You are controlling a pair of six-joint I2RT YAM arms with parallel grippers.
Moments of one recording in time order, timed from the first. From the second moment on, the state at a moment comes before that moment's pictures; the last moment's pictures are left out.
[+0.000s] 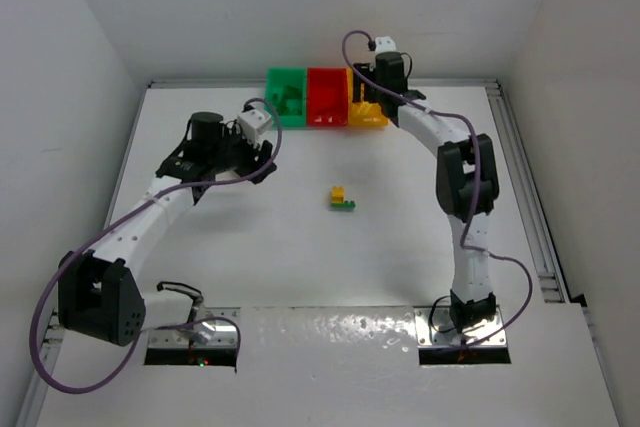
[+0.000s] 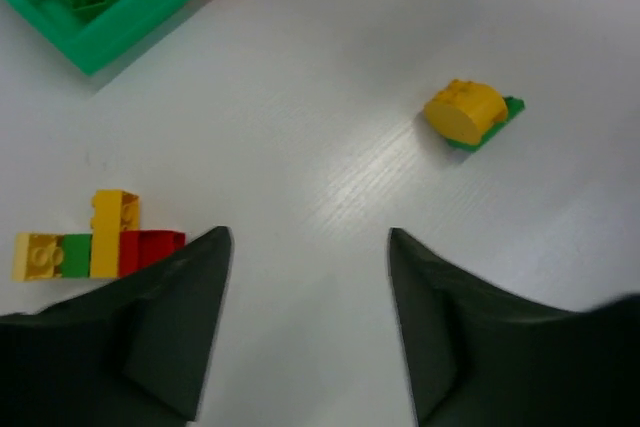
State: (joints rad) left arm -0.24 1.25 0.95 -0.27 0.43 0.21; right arm 0.30 2.31 1.88 -0.01 0.15 0.11
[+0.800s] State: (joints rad) left arm -0.73 1.87 1.41 -0.42 0.10 -0.11; right arm 0.30 1.22 0.64 0.00 0.13 0.20
